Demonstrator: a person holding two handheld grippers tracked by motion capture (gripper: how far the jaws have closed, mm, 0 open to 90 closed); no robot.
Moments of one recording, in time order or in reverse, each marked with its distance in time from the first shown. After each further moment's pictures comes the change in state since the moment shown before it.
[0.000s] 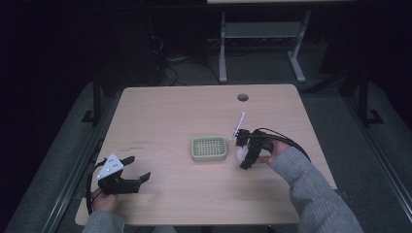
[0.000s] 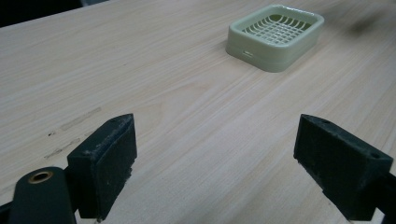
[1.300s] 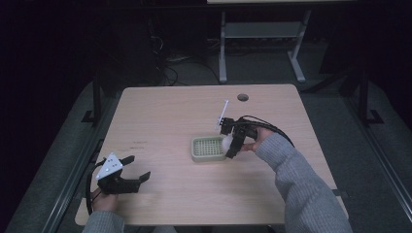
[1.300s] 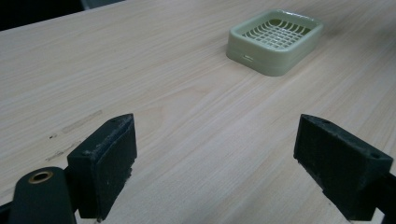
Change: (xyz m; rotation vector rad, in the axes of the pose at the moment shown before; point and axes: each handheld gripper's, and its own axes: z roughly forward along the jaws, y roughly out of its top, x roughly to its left) left arm 0.000 0.000 -0.001 -0.016 0.002 -0.008; right arm -0.010 0.052 -0.011 -0.018 0.005 -0.060
